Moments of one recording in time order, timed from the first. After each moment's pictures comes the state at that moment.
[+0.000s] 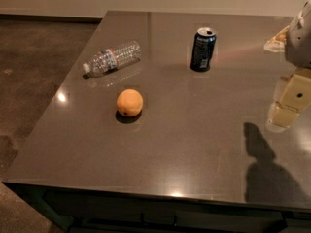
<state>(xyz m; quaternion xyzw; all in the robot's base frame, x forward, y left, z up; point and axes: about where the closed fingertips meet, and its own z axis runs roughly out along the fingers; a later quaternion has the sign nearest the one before) 0.438 -0.216 0.977 -0.60 0.78 -0.04 0.16</state>
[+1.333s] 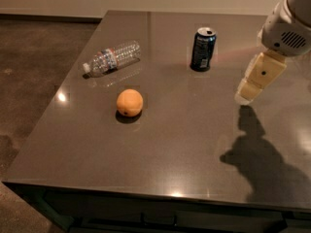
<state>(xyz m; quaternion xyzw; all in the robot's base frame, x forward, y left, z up) 0.502 -0.211 0.973 -0.51 0.83 -0.04 0.20</state>
